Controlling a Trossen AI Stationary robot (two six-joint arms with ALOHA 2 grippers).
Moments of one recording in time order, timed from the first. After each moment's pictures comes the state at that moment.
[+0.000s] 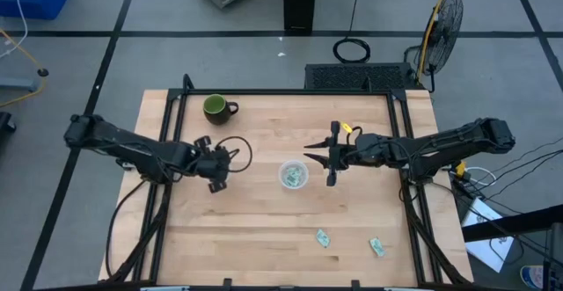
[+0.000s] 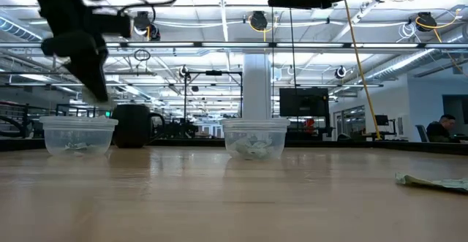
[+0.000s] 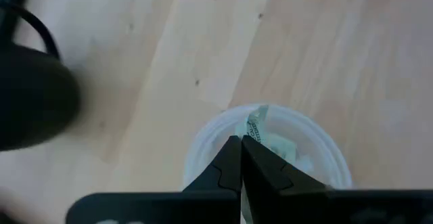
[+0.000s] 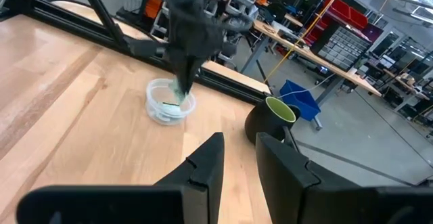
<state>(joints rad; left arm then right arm) -0.19 1.19 0.76 -0.87 -0.39 -0.47 0.10 1.18 0.73 0.24 0.26 -0.40</state>
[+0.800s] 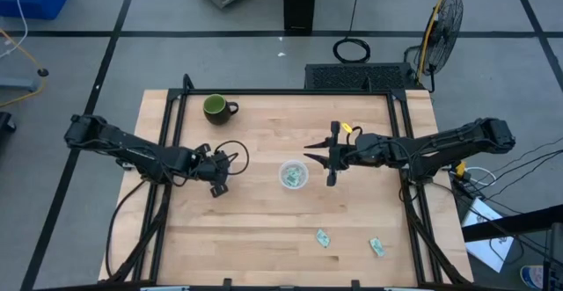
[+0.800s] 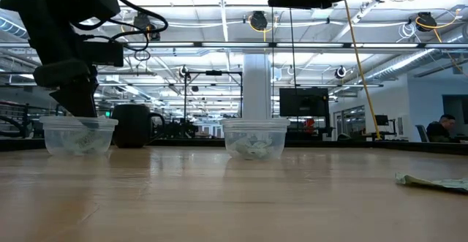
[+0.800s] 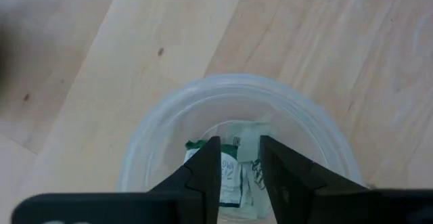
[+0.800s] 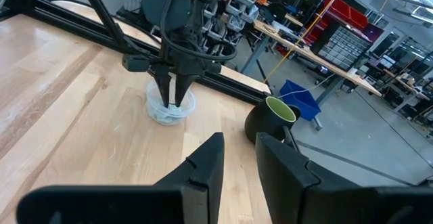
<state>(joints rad) -0.18 1.20 0.57 -0.63 -0.32 -0.56 0.10 1.18 0.73 0.24 0.26 -0.40</state>
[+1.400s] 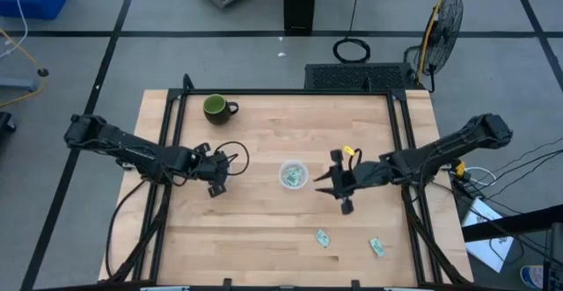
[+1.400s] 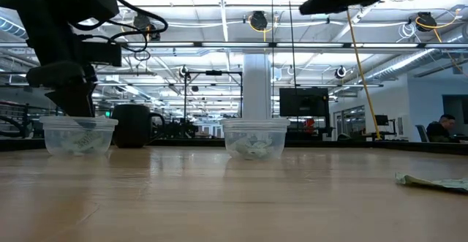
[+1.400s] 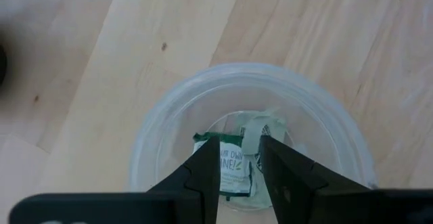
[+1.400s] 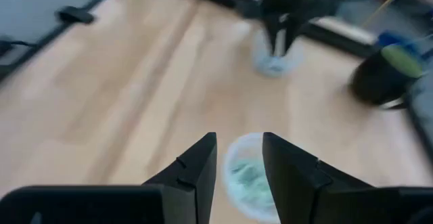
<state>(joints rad) -0.18 1.20 0.58 -0.67 -0.32 -0.52 0.33 1.18 0.77 -0.09 0.25 -0.16</state>
